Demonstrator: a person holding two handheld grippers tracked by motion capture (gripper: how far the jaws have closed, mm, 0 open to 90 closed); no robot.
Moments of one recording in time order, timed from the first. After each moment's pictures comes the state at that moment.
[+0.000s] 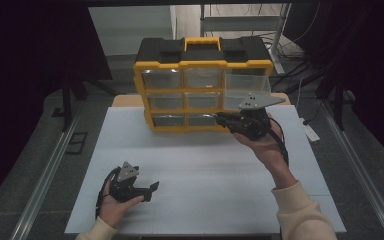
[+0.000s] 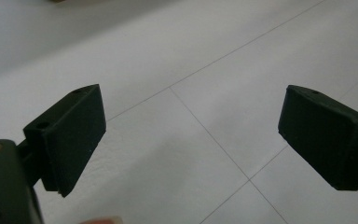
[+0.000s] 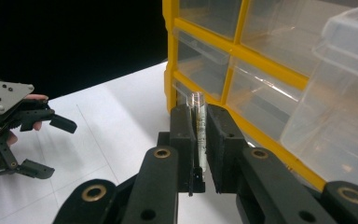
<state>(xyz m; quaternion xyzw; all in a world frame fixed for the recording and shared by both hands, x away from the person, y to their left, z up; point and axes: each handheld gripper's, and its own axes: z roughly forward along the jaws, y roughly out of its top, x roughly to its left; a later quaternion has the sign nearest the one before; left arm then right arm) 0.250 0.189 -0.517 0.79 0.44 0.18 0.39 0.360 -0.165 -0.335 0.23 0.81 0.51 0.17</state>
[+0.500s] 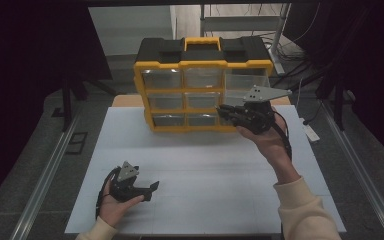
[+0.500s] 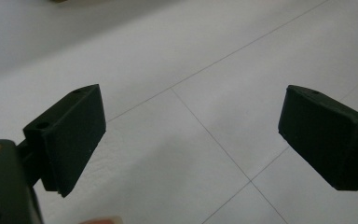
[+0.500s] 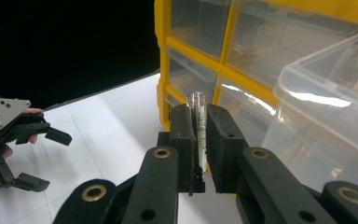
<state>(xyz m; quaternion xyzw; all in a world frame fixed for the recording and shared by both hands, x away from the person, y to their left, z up) 0.251 0.189 -0.517 0.79 0.45 0.18 0.39 0.364 -0.169 -0.316 0.23 0.80 0.52 0.19</state>
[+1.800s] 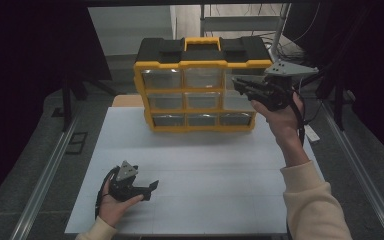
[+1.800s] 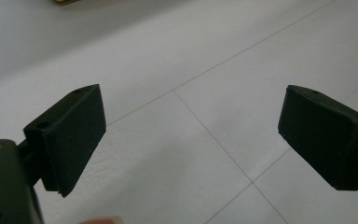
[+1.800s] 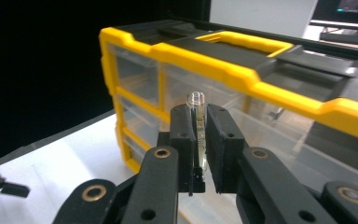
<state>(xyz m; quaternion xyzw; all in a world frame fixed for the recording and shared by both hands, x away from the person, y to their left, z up) 0.251 0.191 -0.515 0.78 0.45 0.18 0.39 0.390 -0.198 -0.273 0.28 0.75 0.55 0.24</state>
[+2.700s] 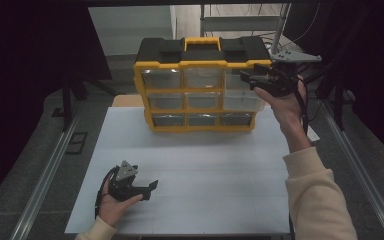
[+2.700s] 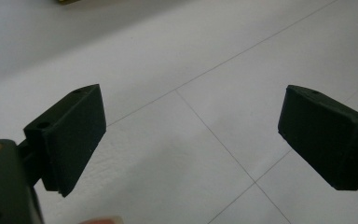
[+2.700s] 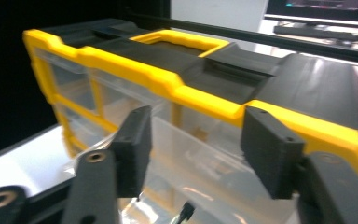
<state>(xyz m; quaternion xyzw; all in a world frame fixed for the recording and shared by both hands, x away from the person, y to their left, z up) 0.252 0.192 -0.516 0.78 0.45 0.18 0.39 0.422 -0.212 -0.270 0.33 0.73 0.53 0.27</state>
